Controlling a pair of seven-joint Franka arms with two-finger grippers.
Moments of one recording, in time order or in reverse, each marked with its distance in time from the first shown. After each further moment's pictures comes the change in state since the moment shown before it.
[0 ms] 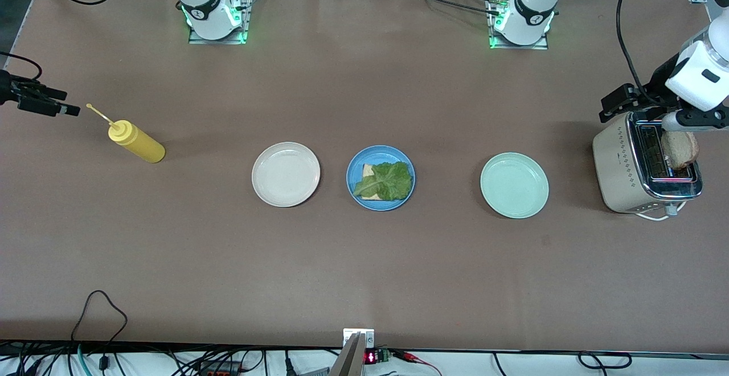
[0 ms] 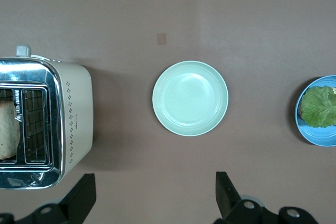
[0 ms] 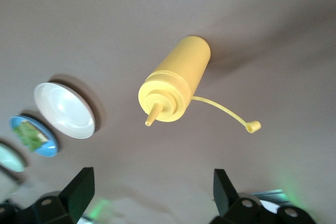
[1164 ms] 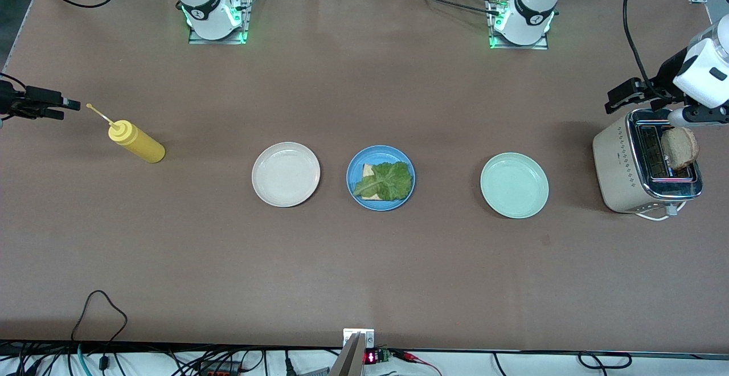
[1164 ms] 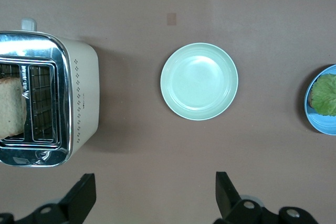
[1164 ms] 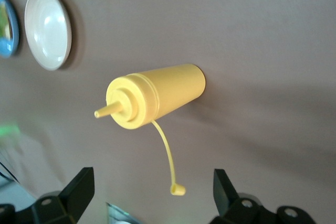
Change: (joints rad) left arm 0.031 -0.017 0.001 -0.019 0.000 -0.059 0.003; right arm -0.040 0.078 -0.013 0.022 -0.066 0.067 -0.912
